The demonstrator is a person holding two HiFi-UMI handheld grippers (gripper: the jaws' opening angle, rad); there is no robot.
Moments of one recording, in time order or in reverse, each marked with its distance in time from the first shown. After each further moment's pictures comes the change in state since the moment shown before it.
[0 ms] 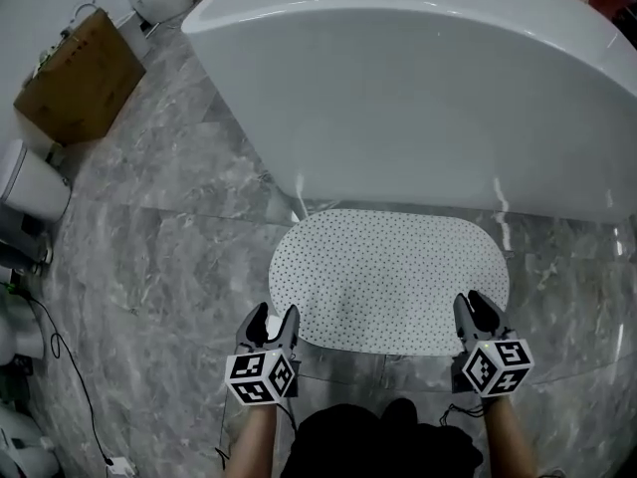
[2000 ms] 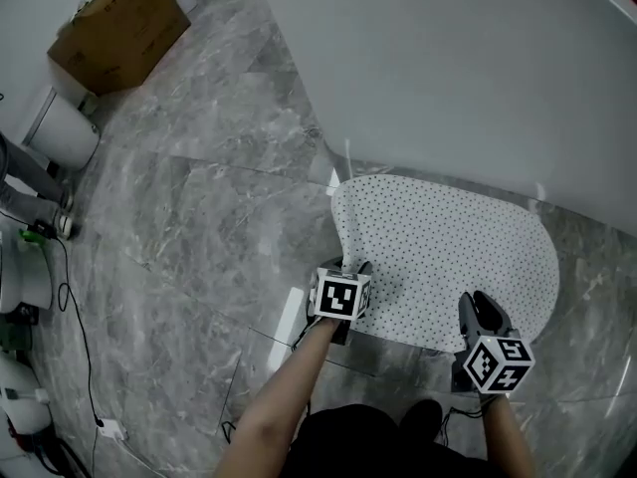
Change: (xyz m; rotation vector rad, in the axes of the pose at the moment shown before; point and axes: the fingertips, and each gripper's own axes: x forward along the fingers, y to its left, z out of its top) left arm 0.153 -0.001 -0.123 0.136 0.416 -0.085; right arm 0.085 0.043 -0.109 0.034 0.110 0.077
